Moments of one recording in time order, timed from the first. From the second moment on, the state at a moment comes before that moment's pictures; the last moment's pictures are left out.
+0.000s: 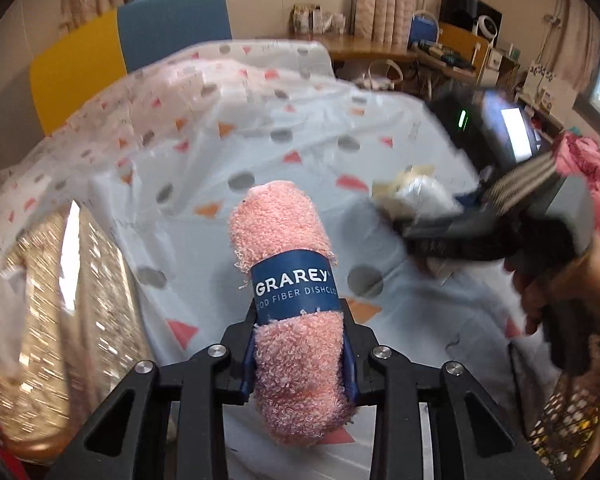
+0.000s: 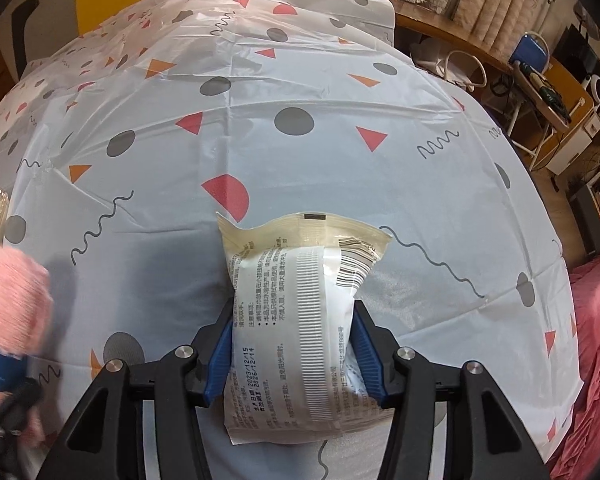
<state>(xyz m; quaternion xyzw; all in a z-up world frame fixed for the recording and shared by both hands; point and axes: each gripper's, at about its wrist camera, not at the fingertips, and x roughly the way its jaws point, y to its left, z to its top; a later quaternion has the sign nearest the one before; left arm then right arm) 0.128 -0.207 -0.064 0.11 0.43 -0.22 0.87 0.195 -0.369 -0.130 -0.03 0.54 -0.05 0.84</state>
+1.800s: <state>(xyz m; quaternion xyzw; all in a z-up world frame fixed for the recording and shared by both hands) -0.001 0.242 -0.050 -0.18 0.40 0.16 0.89 0.190 -0.357 -0.127 -0.09 0.52 -0.05 0.85</state>
